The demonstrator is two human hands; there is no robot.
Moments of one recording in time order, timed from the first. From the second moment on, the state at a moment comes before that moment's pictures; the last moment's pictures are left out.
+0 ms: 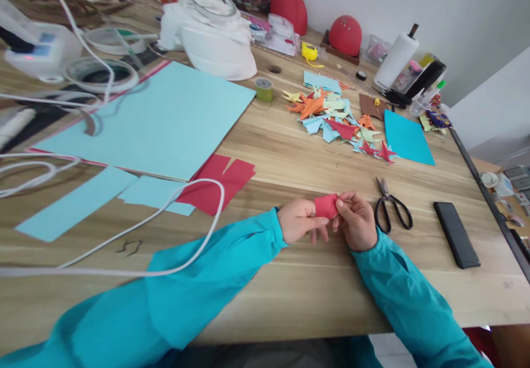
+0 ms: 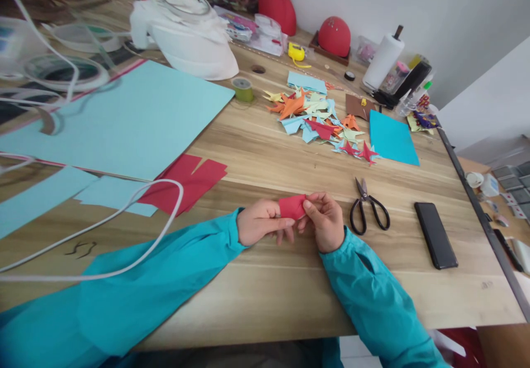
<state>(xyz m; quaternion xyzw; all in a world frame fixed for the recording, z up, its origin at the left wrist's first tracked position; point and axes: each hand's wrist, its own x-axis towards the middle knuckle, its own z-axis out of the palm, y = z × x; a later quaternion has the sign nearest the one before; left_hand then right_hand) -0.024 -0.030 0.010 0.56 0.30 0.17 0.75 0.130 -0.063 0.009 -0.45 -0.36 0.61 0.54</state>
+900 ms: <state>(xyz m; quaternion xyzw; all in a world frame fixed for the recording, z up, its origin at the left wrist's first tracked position) -0.021 -0.031 0.006 0.54 0.33 0.19 0.75 0.130 -0.068 0.009 -0.47 -0.46 0.55 0.51</state>
